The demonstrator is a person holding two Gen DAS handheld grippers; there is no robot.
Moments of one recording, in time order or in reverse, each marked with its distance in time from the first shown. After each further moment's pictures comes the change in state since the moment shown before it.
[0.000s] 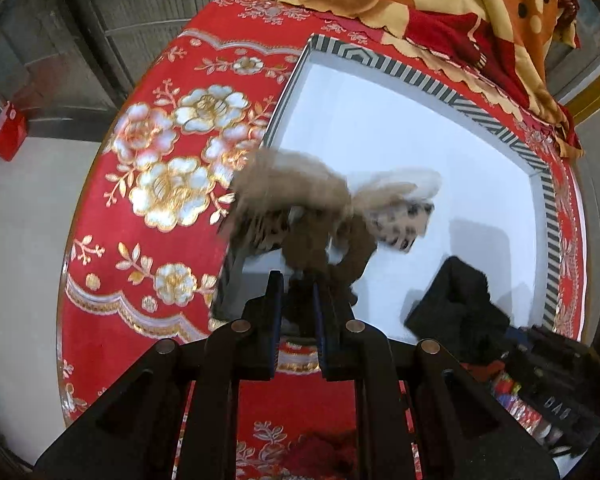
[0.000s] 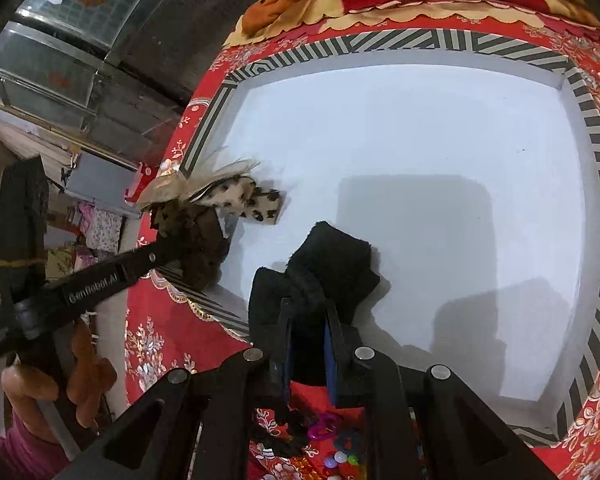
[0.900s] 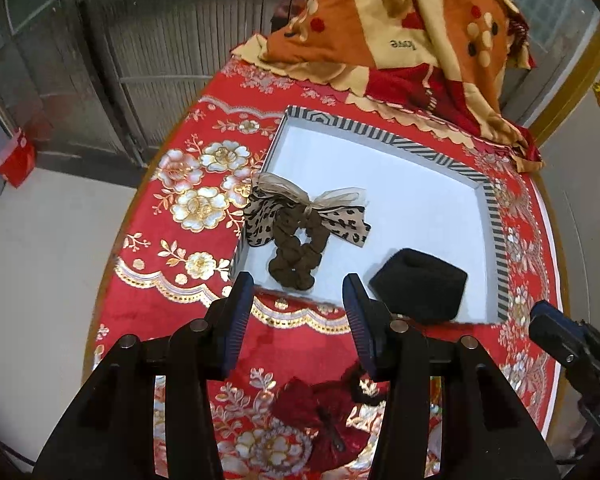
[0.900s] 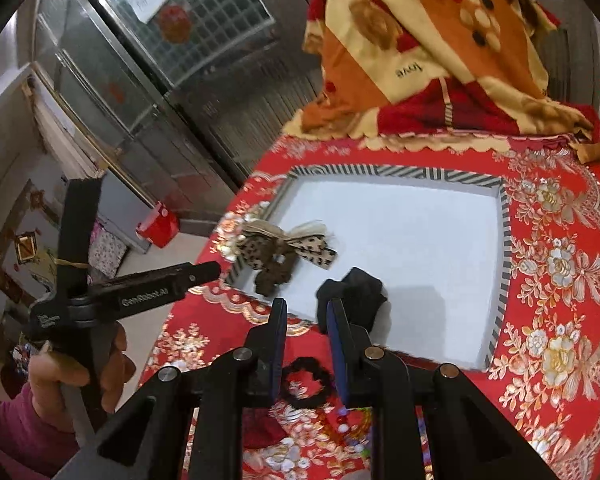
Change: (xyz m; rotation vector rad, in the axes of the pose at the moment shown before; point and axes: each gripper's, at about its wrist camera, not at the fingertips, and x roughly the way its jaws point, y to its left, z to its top) left arm -0.097 -0.012 -0.052 0.034 -0.217 -0.013; right arm -0.126 0.056 -0.063 -0.178 -0.336 -0.027
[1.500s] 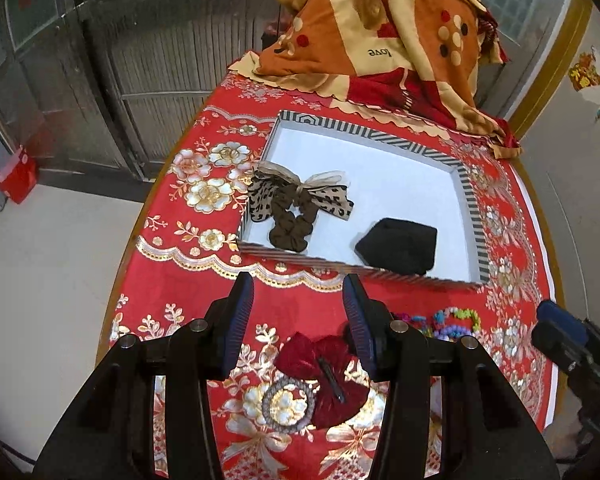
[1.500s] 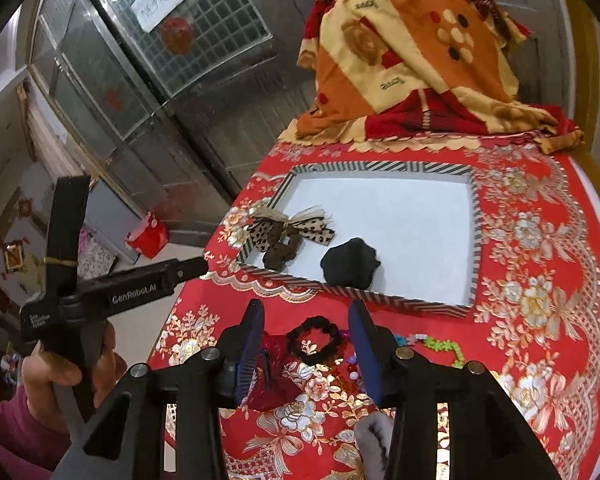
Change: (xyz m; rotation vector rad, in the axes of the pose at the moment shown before) left arm -0.045 -0.003 -0.043 0.048 -0.055 -0.013; right arm -0.051 0.029 -0.050 0.011 -0.059 -0.083
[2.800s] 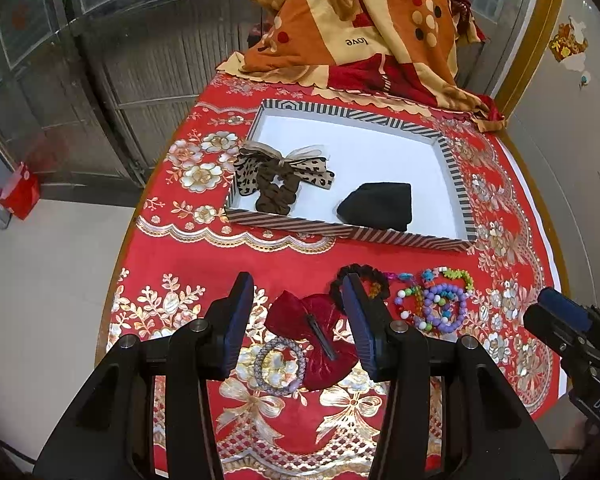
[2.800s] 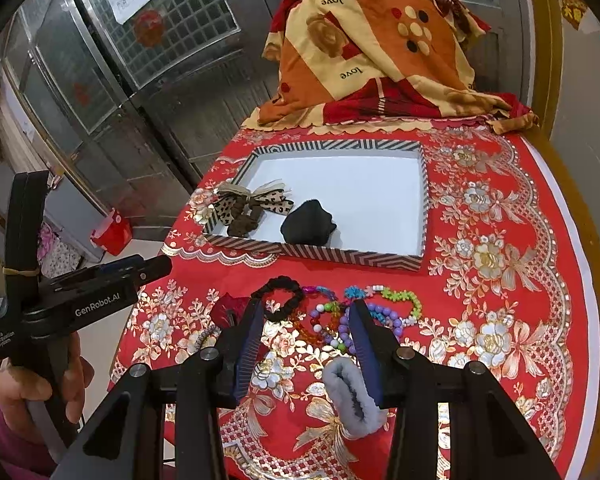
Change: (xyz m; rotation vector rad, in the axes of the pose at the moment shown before) left arm -0.021 -0.020 -0.039 0.063 -0.003 0.016; right arm -0.023 -0.002 -0.037 0.025 0.040 -0.143
